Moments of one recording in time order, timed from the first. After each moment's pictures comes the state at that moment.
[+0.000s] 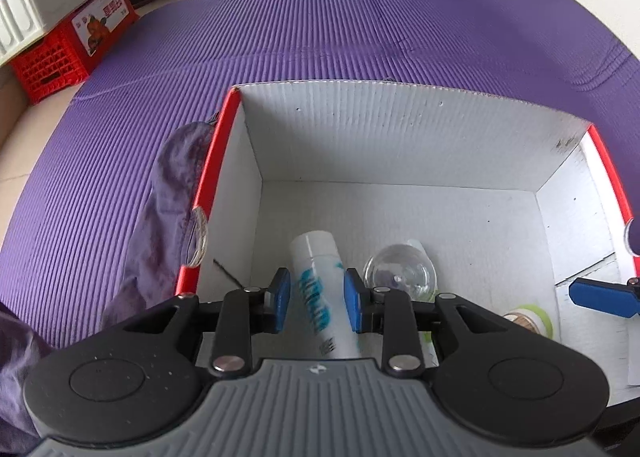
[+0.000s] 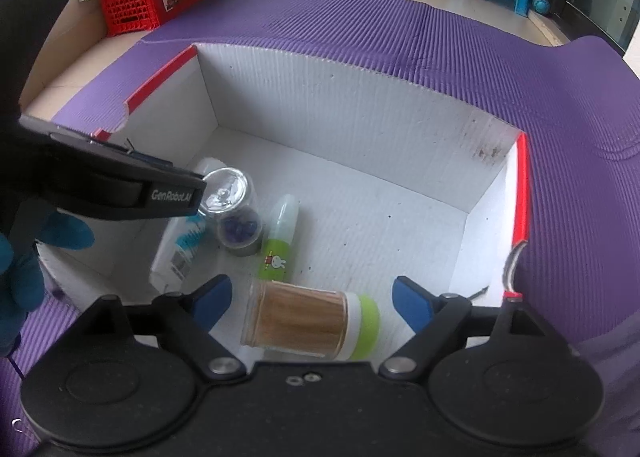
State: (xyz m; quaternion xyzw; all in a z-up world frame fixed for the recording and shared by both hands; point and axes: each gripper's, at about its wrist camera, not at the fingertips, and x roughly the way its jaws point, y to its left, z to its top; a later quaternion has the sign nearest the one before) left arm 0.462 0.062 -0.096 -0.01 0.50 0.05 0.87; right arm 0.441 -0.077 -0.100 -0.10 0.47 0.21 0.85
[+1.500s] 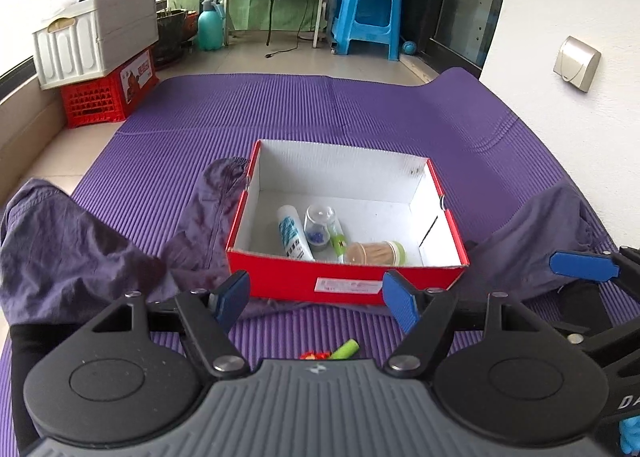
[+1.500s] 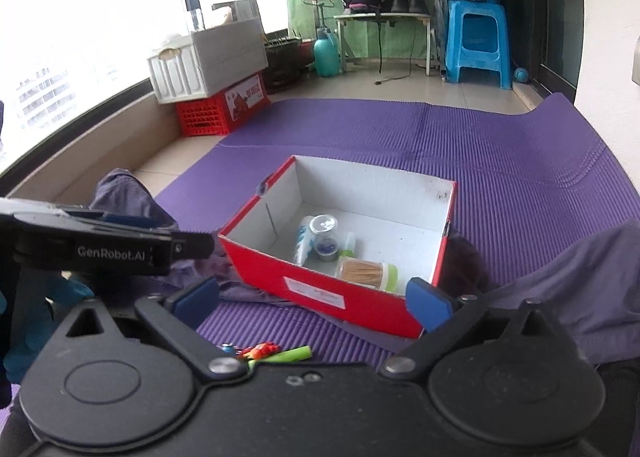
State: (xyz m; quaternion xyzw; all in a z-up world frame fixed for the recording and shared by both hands) left arm 0.228 0.047 0.036 -0.05 0.38 0.00 0.93; right arm 0.246 -0.146 0.028 -0.01 0.33 0.26 0.91
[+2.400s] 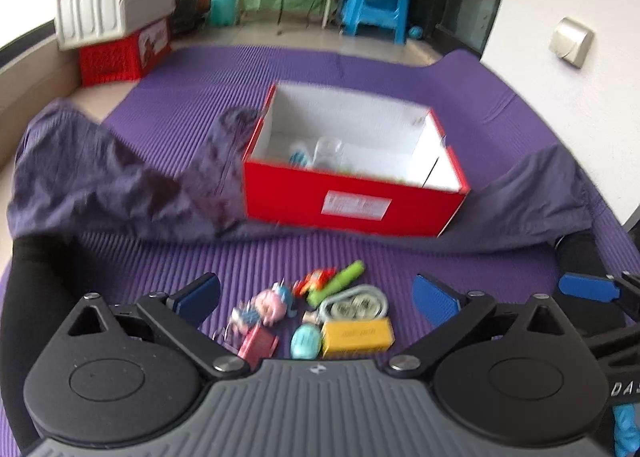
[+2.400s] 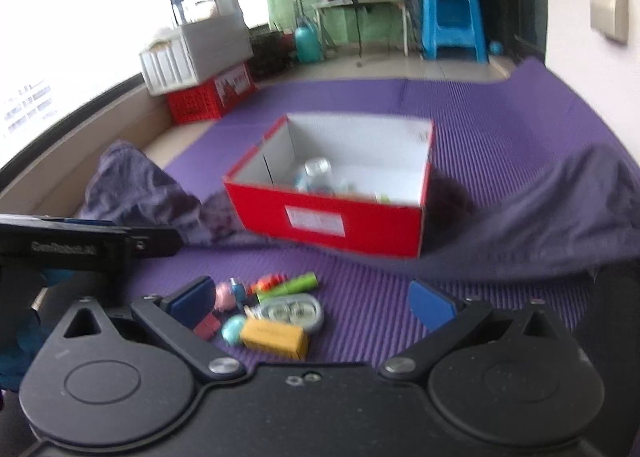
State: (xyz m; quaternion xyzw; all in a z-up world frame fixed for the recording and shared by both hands) left arm 0.150 0.054 -0.016 -0.07 0.40 0.01 0.92; right arm 0.174 -0.163 -0.025 0.00 0.37 0.22 0.90
